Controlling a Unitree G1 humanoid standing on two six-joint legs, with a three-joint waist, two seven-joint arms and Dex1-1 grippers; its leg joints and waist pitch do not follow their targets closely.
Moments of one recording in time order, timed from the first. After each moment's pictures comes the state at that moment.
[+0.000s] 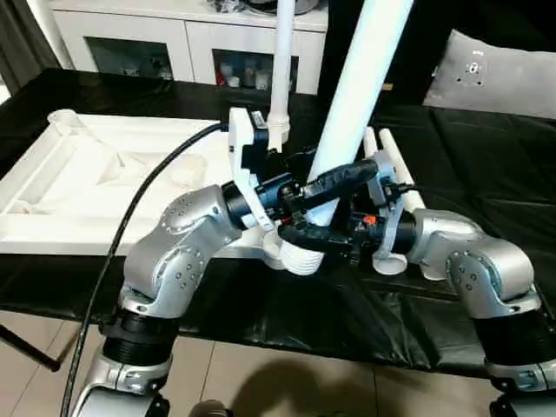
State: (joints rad) left arm -0.51 0.14 -0.12 -0.14 -0.62 0.43 -0.82; right arm -0.48 -0.38 0.10 -0.03 0.63 0.65 1.04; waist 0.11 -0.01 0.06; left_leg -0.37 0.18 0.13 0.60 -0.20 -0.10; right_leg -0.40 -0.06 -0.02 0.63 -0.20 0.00
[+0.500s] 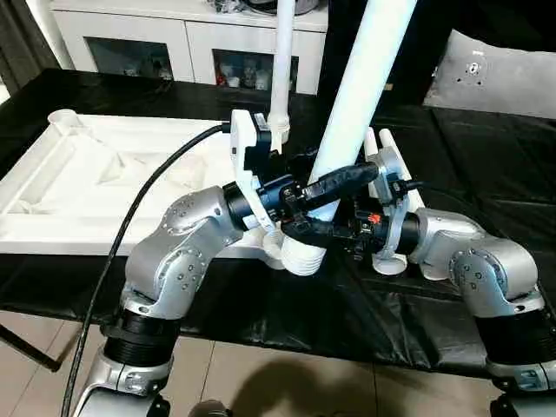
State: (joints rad) left arm -0.51 0.13 -0.12 -0.14 -0.61 0.43 -0.81; right arm -0.48 -0.39 0.10 -0.04 0.67 0.70 1.06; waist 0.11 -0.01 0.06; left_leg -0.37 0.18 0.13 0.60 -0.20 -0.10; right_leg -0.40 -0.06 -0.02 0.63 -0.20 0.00
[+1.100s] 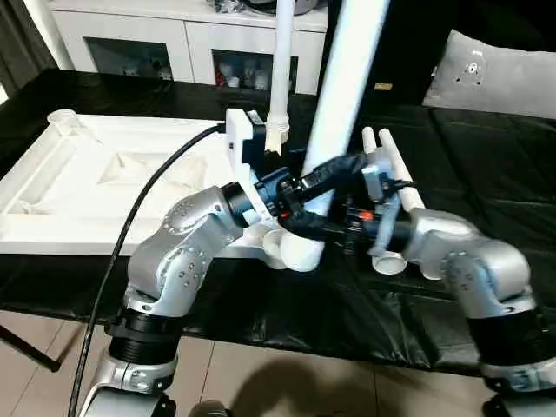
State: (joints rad) left arm -0.50 0.09 -0.09 -0.11 -0.62 0.46 -0.73; right arm -0.47 -0.33 0.13 -0.02 0.56 0.61 0.95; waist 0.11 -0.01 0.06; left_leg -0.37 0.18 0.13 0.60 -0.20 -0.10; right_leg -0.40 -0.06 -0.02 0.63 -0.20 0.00
